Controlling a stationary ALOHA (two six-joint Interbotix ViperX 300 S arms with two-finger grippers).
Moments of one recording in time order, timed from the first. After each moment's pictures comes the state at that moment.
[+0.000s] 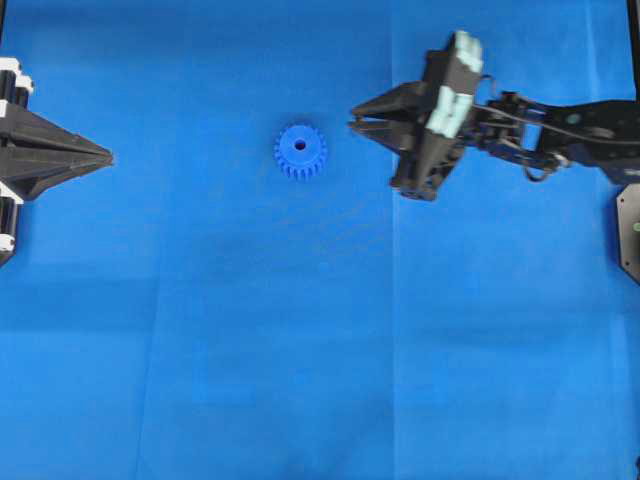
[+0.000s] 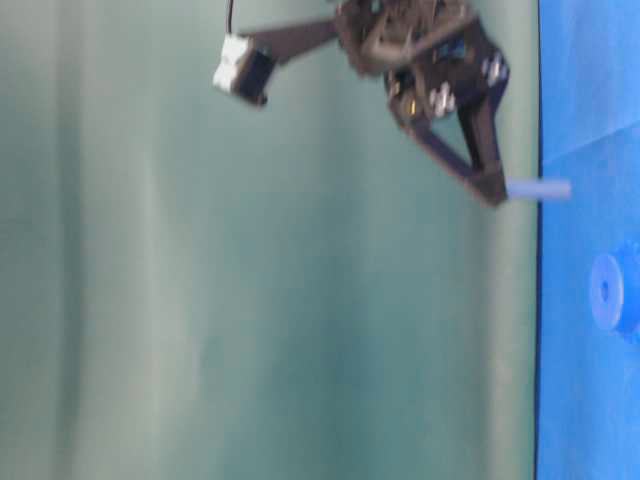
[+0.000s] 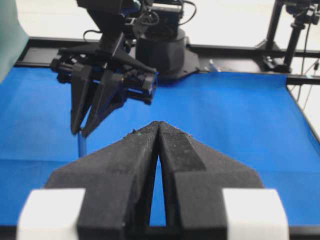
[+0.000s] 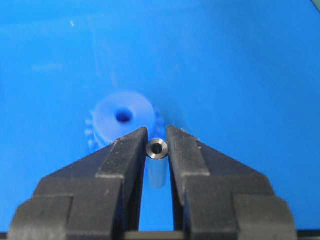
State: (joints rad) left arm 0.00 -1.01 1.20 0.00 -0.25 -0.03; right arm -0.19 -0.01 0.81 0.21 -0.42 -0.03
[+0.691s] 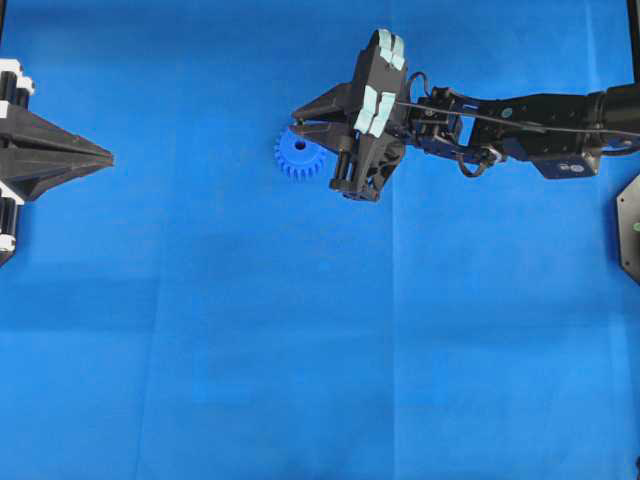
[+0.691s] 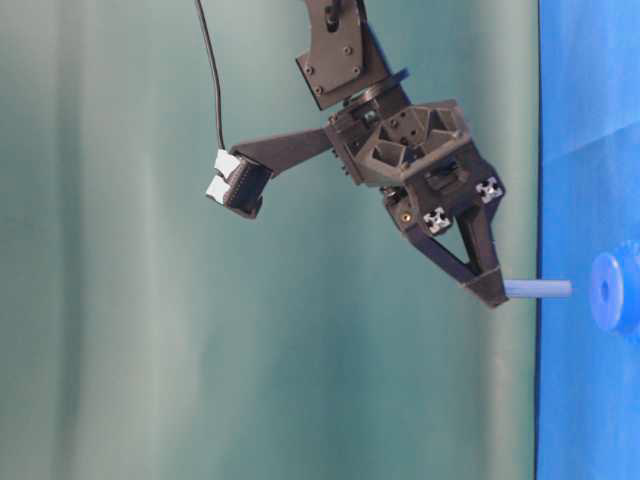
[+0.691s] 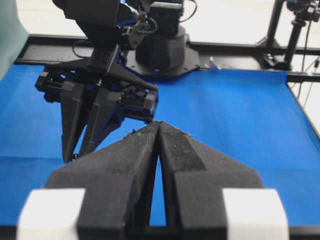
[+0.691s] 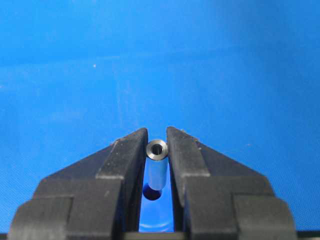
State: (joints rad) left arm 0.00 -1.01 1.20 0.00 -0.25 -0.03; right arm -0.17 0.11 0.62 0.20 -0.34 -0.04
